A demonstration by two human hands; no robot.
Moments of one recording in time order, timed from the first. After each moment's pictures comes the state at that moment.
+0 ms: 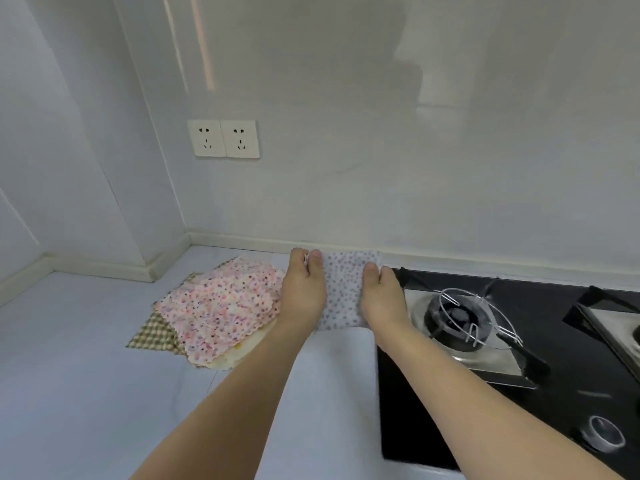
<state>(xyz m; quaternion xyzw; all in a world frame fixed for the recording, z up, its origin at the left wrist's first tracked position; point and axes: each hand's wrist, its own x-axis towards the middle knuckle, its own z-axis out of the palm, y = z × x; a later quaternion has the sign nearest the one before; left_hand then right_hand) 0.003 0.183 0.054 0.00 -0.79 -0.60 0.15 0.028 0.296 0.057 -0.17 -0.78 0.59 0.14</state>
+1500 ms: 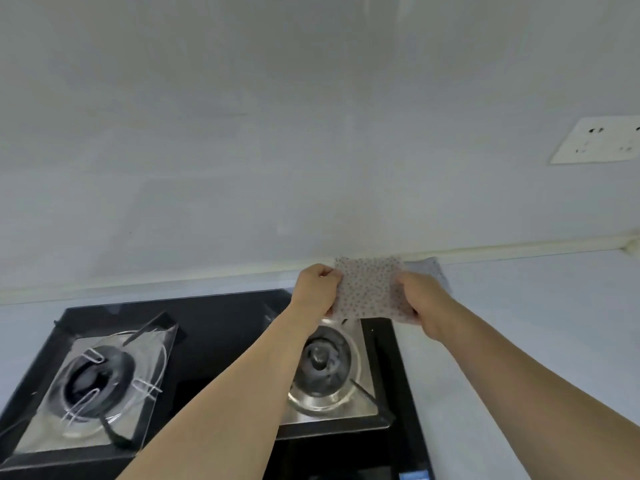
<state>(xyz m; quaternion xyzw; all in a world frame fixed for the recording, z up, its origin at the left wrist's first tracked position) 0.007 0.898 0.088 0.04 -0.80 -0.55 -0.23 0.072 1.060 0.095 -0.40 -0.67 0.62 -0.05</state>
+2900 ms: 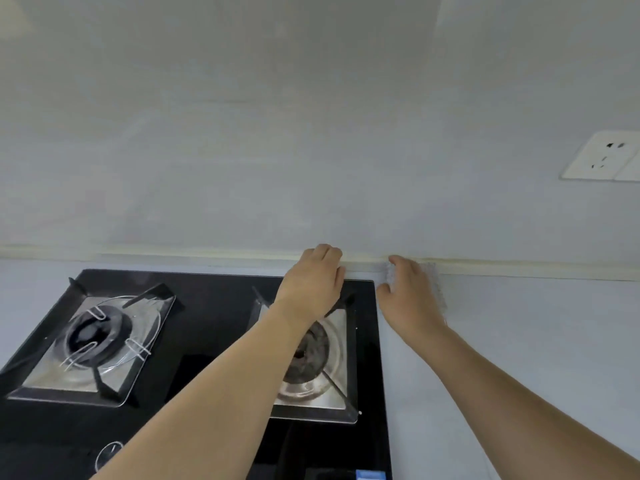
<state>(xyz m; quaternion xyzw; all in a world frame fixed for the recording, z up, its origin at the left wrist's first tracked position) 0.031 0.926 0.091 -0.25 -0.95 -0.18 0.05 0.101 1.081 0.101 -0.16 -0.93 0.34 0.04</state>
